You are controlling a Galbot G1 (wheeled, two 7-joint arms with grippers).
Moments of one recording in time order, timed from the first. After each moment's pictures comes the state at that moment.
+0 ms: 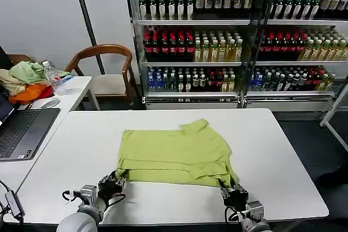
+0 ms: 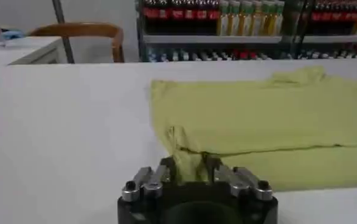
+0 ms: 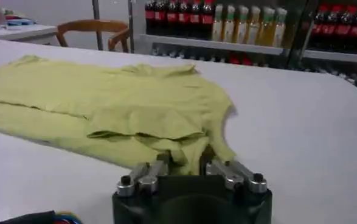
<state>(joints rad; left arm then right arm) 1.38 -1.03 -0.36 -1.93 -0.56 0.44 -0.17 -1.47 1.04 0.27 2.02 0.39 -0.33 0.21</state>
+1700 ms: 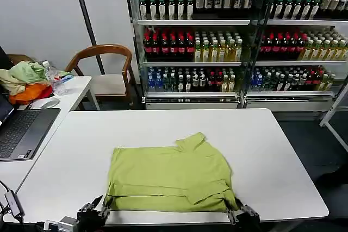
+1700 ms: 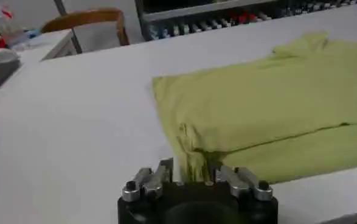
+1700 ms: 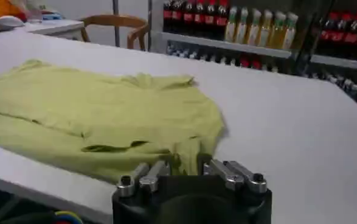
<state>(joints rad) 1.81 -0.97 -0.58 -2.26 -0.46 0.50 -0.19 -1.79 0.95 0.45 2.32 0.34 -0.32 0.18</state>
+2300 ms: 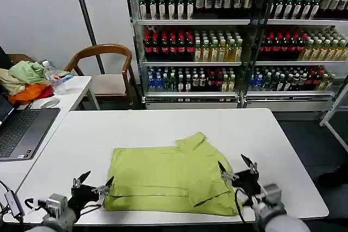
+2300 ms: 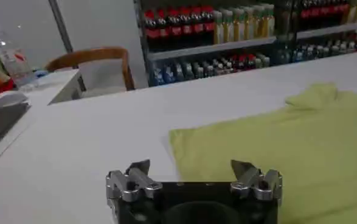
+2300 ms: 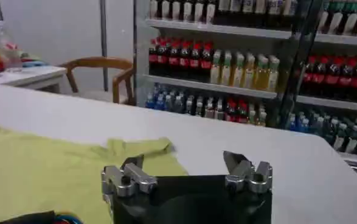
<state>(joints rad) 1.61 -0.86 -0.59 -2.13 -0.61 0.42 -0.14 -1.26 1.00 0.30 2.09 0.52 -0.47 0.24</state>
